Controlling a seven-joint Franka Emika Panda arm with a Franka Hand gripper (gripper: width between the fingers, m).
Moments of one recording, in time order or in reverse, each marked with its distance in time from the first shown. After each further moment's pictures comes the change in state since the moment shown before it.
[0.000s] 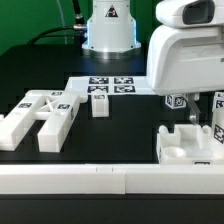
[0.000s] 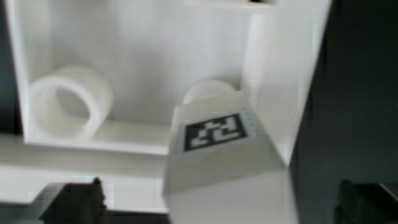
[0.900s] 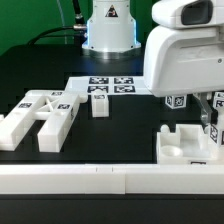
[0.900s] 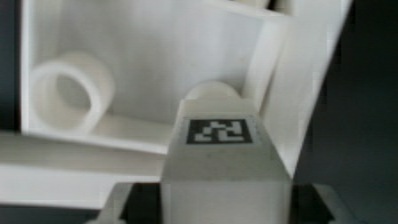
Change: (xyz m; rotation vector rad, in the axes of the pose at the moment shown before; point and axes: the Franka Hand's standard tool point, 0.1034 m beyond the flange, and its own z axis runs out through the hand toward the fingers) arm 0.000 0.000 0.001 0.006 0.000 0.200
